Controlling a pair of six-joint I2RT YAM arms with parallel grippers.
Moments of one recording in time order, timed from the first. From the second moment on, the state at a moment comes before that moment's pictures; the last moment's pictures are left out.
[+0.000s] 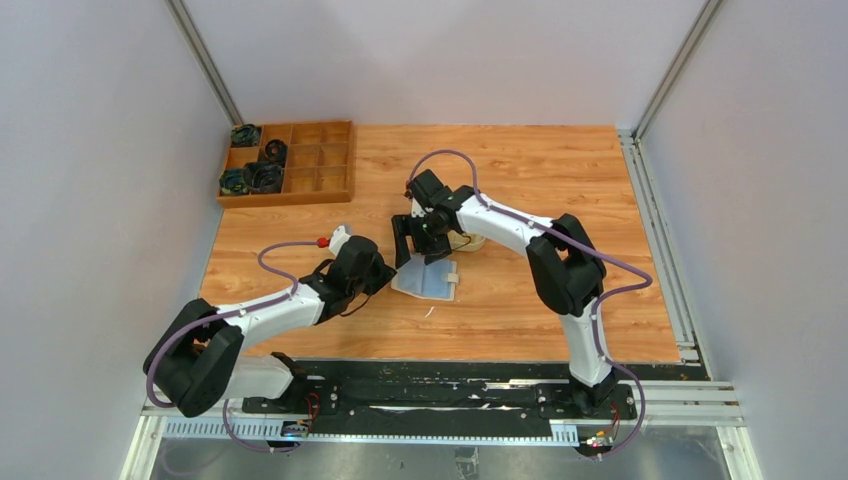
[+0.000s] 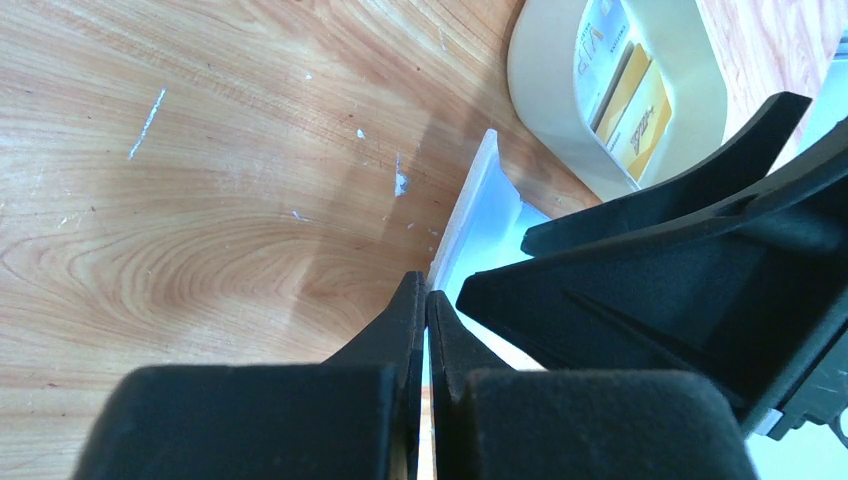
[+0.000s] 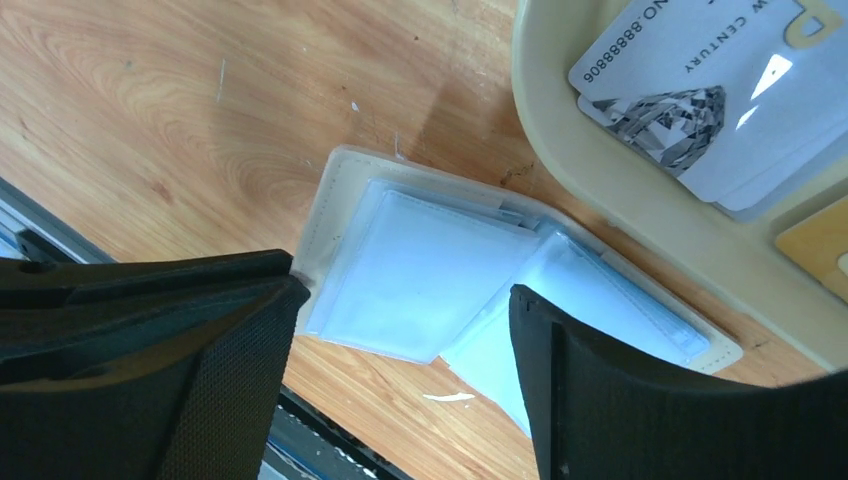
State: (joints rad) left arm -0.64 1.27 0.50 0.07 -0.22 -1.19; right arm 0.75 2.07 1.61 -0.64 -0.32 0.47
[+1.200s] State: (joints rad) left arm -0.64 1.30 0.50 0.06 -0.23 -1.18; right arm 0.78 2.16 1.72 -0.73 -0.20 0.48
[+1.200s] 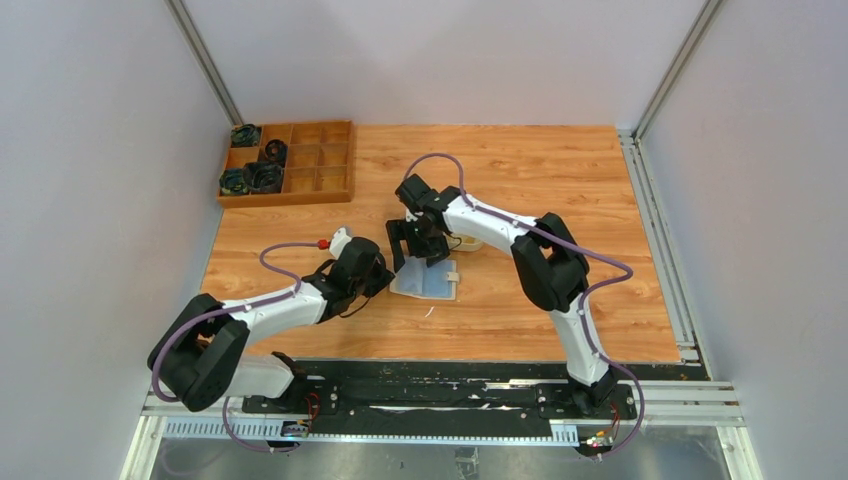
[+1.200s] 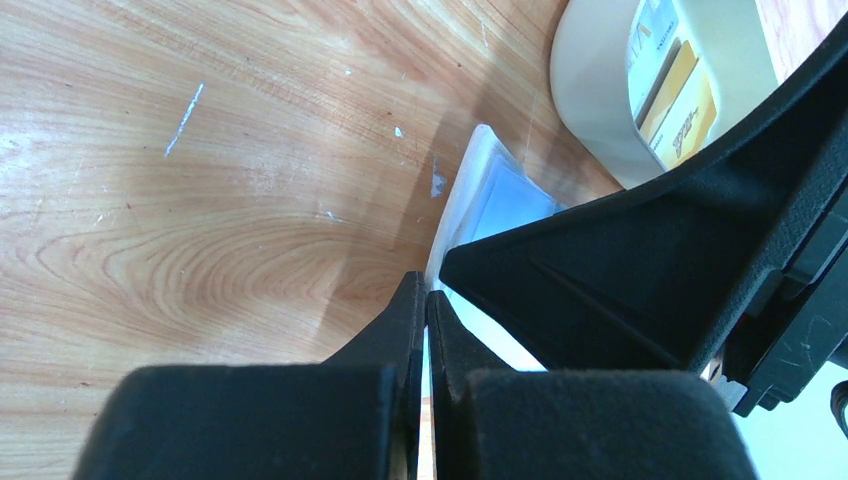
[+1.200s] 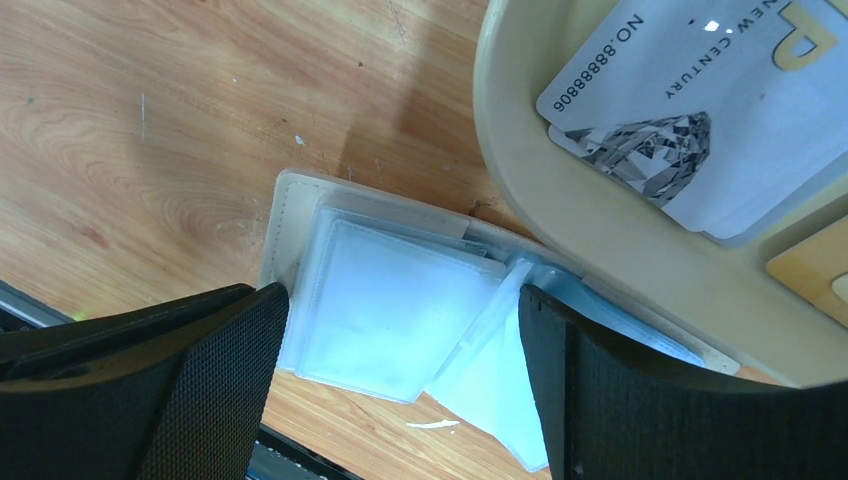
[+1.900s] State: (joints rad) left arm -0.64 1.32 0.48 0.05 -0.23 -1.18; right arm 0.87 2.22 1.87 -0.94 0.10 0.37
